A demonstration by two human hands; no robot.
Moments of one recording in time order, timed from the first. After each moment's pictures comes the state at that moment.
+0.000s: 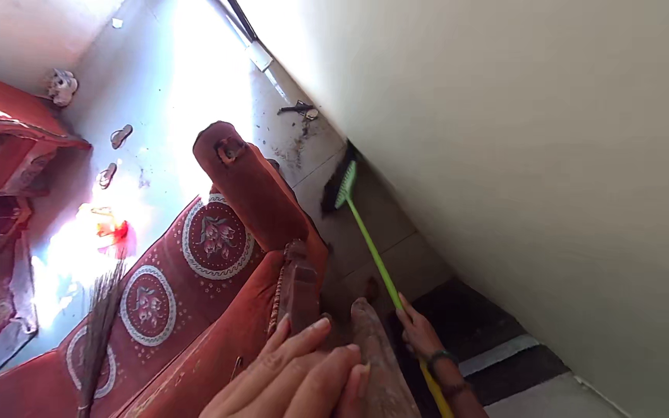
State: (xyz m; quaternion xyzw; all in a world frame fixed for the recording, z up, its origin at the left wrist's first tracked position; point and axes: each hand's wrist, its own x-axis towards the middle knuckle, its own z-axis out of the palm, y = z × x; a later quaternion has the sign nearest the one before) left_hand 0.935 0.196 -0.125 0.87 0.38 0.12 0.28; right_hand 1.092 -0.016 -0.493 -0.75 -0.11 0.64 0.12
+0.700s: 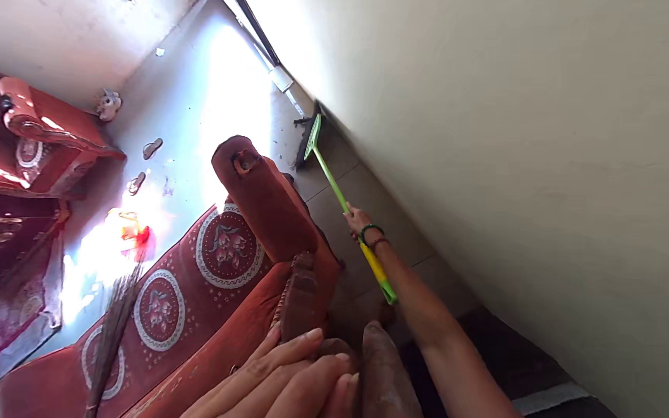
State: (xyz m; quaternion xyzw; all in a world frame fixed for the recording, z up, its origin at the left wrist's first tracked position) left_hand 0.937 0.200 -0.130 0.88 0.38 0.11 0.25; right_hand 1.110 0.297 -0.572 -0.71 -0.27 0.63 0.17
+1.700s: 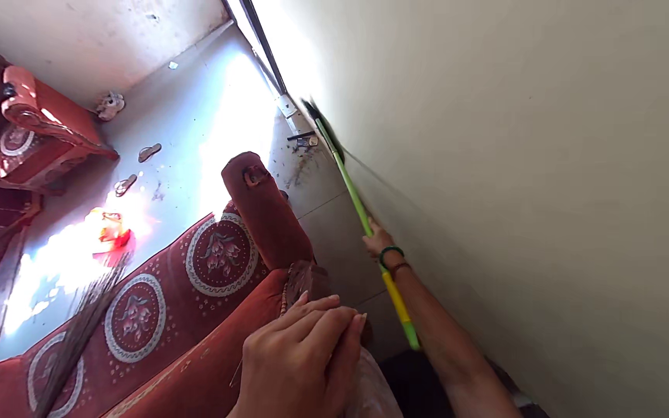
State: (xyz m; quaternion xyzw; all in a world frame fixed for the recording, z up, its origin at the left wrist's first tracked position) left_hand 0.936 0.195 -0.143 0.88 0.38 0.21 0.18; right_hand 1.164 0.258 -0.472 -0.78 -0.30 0.54 0.13
